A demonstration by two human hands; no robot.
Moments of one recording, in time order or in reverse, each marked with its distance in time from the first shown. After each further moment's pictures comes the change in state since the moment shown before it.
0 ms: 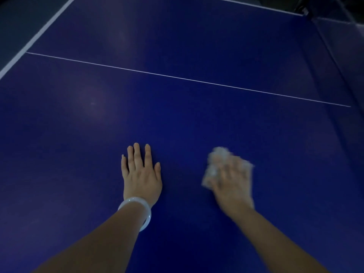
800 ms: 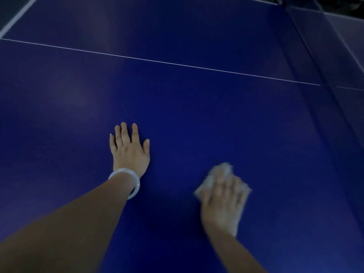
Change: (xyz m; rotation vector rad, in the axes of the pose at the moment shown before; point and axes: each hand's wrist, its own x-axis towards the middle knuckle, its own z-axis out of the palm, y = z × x) left_hand 0.000 -0.005 0.001 -0.076 0.002 0.025; right_hand -0.131 -0.037 0.013 0.177 0.063 0.382
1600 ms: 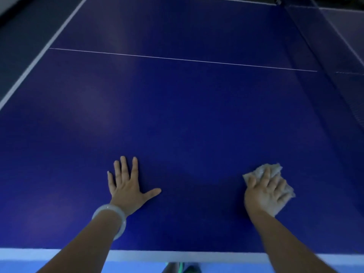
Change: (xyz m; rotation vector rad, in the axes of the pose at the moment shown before) left_hand -0.187 -0.076 -0.030 -0.001 -0.362 -0.032; right_hand -0.053 0.101 -0.004 0.070 -0.035 0.408
